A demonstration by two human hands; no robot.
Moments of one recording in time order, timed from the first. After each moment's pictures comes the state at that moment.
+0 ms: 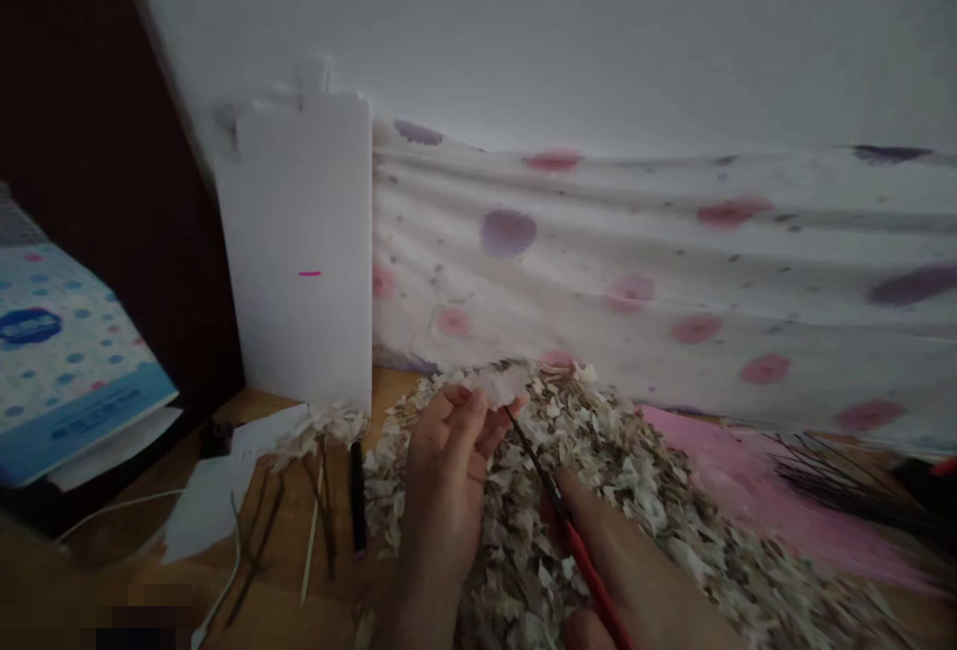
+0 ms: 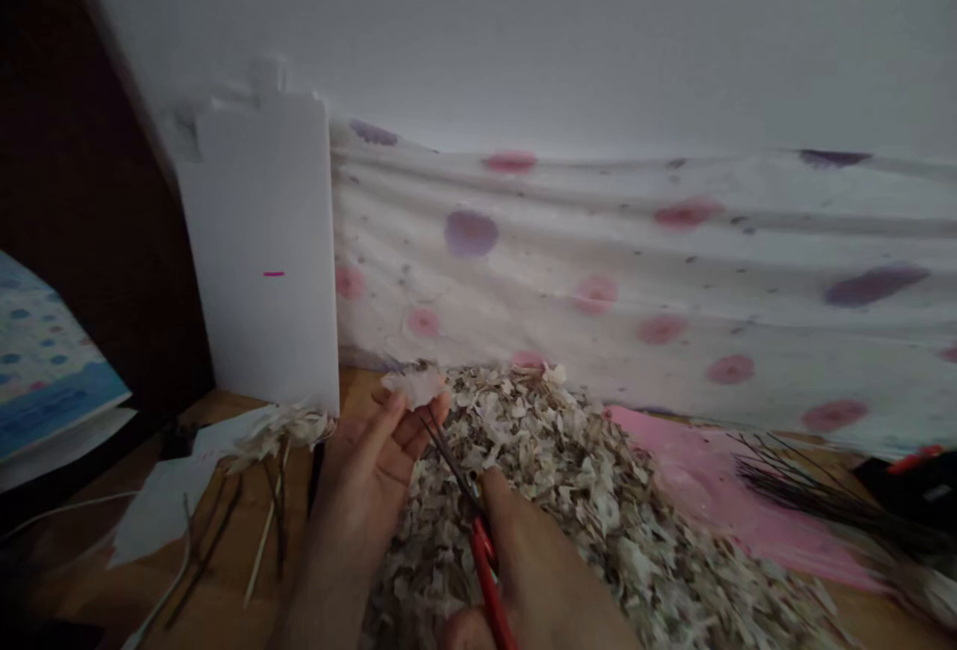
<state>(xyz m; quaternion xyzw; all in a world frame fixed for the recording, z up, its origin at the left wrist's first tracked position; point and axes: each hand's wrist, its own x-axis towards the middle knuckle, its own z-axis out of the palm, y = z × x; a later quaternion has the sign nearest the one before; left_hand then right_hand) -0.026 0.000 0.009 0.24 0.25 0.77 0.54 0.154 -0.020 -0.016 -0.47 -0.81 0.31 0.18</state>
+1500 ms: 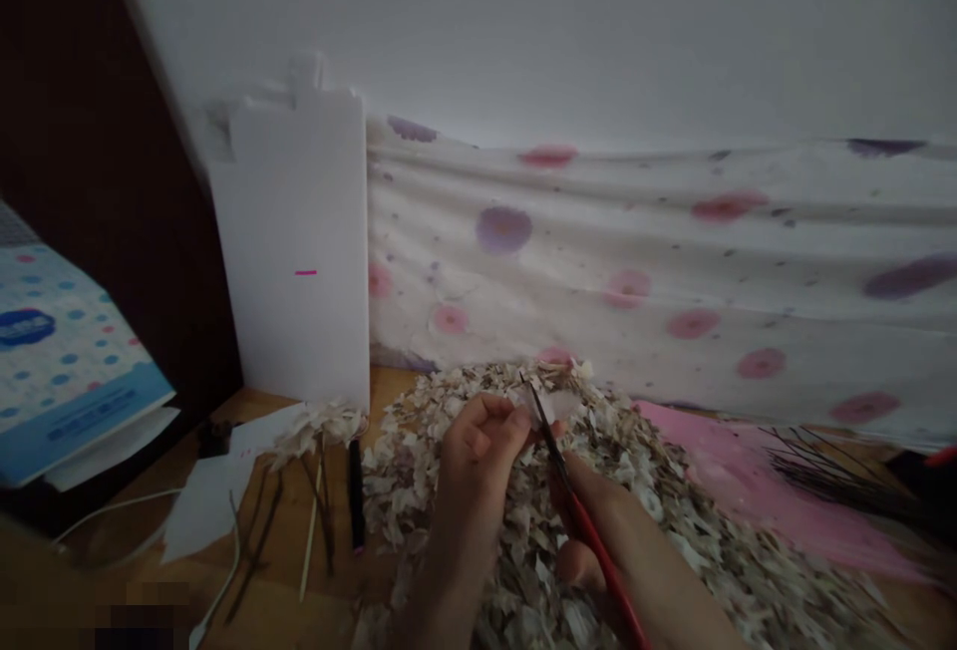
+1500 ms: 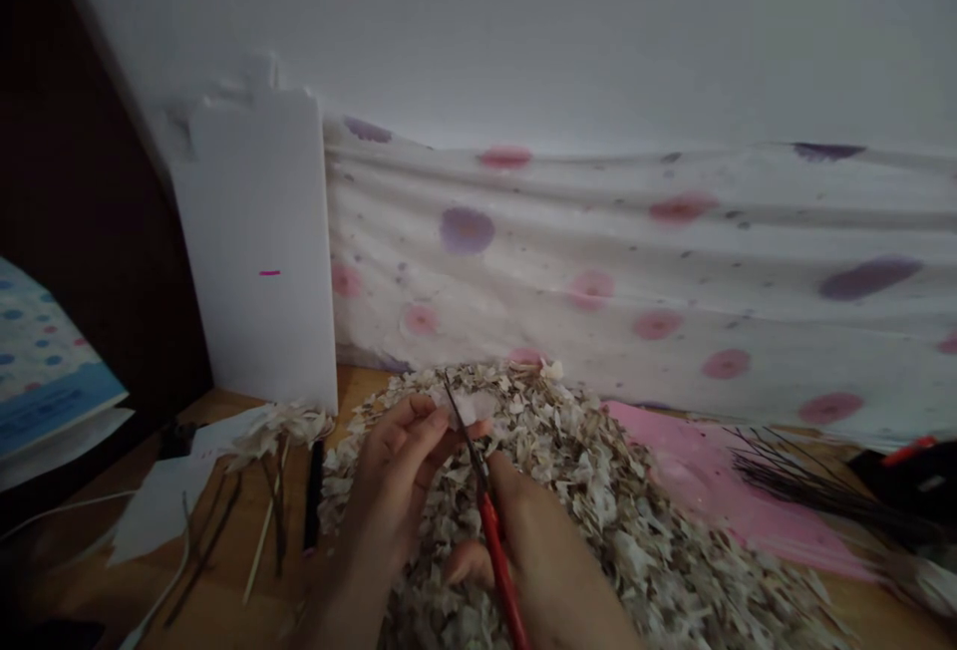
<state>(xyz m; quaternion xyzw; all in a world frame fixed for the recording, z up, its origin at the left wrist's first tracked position) -0.005 -0.001 0.007 0.31 0.31 0.71 0.56 0.130 -0.010 0.005 -0.45 -0.79 0.32 0.24</state>
